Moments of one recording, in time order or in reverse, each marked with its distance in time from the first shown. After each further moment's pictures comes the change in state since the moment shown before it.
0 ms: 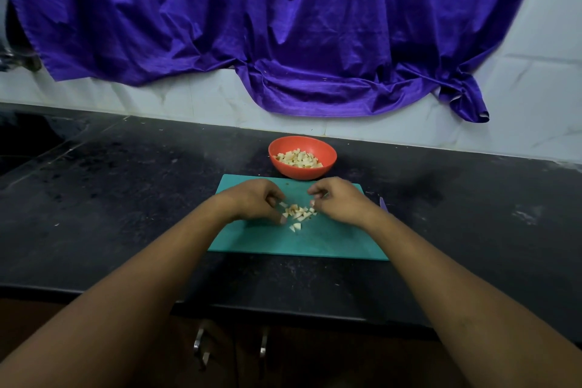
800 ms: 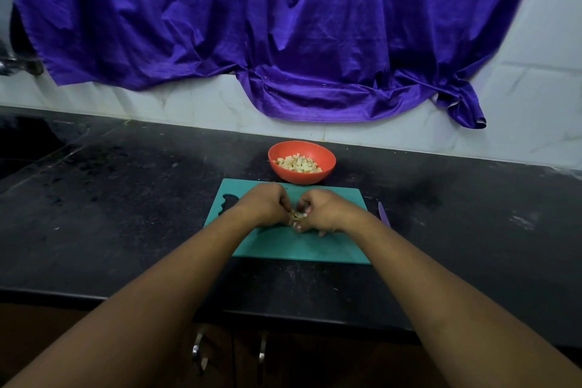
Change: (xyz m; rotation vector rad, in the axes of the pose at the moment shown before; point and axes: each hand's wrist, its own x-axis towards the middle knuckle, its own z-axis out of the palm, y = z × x) left_hand 0.016 0.017 0.019 0.081 0.158 -0.022; right_hand 0.000 -0.031 0.009 -0.074 -0.222 0.126
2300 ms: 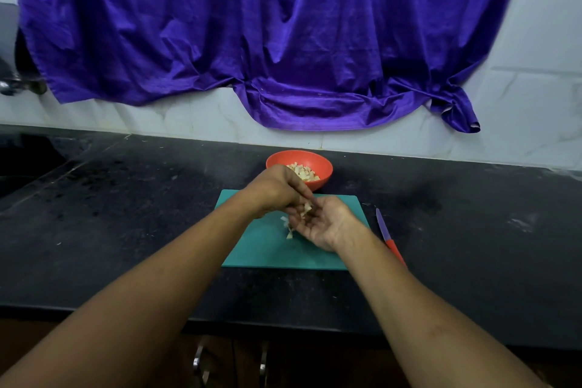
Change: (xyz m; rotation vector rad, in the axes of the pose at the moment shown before) left_hand -0.003 0.037 -0.029 -0.499 -0.028 0.017; right_hand -0.006 -0.007 0.012 1.691 0.038 0.355
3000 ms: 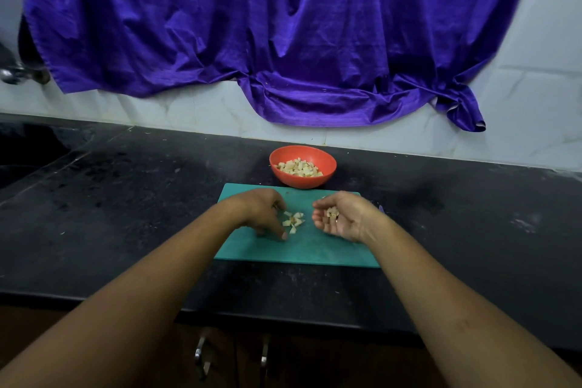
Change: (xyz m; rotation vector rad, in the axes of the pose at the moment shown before) left_hand -0.012 -0.040 -0.014 0.430 -0.177 -0.138; right_hand 0.000 -0.022 -0.027 -0.451 0.026 -0.056
